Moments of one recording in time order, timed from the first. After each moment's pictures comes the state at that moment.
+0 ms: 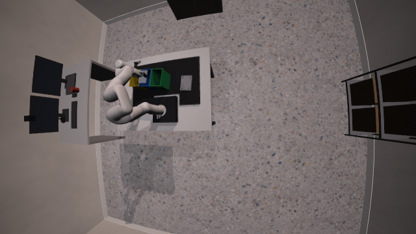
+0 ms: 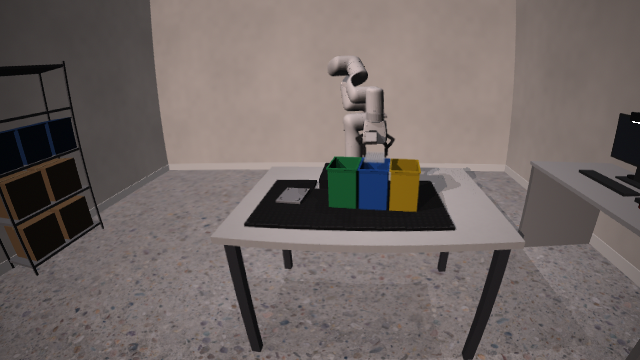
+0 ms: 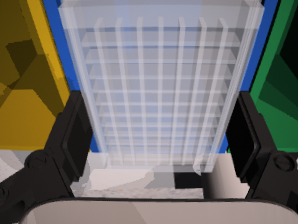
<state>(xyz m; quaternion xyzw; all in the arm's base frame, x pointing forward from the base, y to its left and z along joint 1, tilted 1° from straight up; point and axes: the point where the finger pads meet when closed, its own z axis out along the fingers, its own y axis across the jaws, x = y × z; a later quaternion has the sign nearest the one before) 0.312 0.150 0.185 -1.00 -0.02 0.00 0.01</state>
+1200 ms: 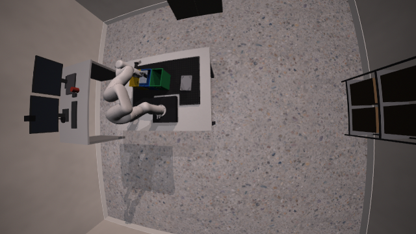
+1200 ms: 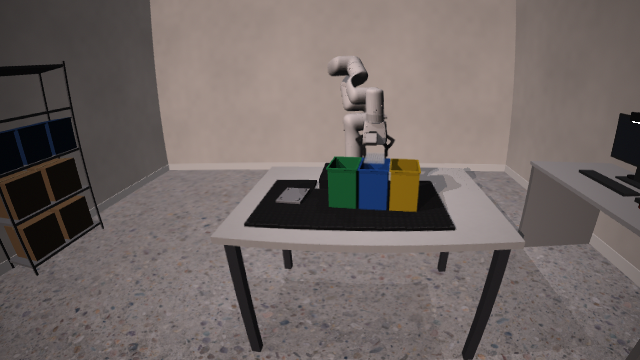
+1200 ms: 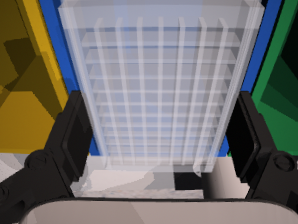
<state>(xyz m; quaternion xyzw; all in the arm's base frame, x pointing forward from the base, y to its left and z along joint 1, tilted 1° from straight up) 0.312 0.150 0.181 -1.00 -0.02 0.00 0.01</state>
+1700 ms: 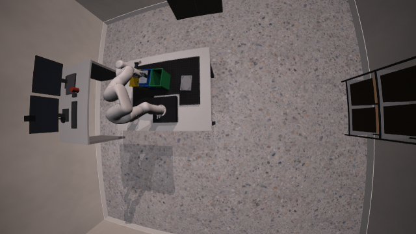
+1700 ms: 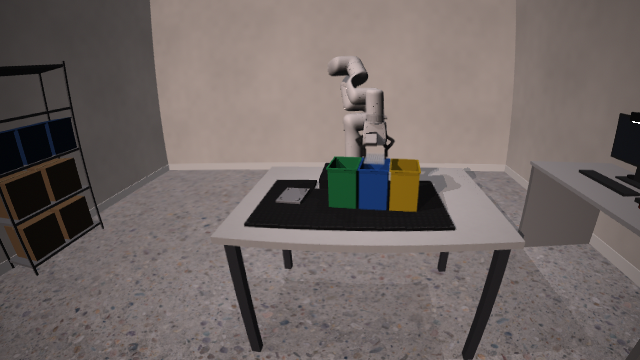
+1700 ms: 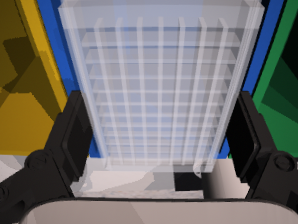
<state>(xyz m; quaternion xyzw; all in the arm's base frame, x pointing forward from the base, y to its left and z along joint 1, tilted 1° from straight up) 0.312 0.150 0.179 -1.00 -0.02 0.00 0.01</state>
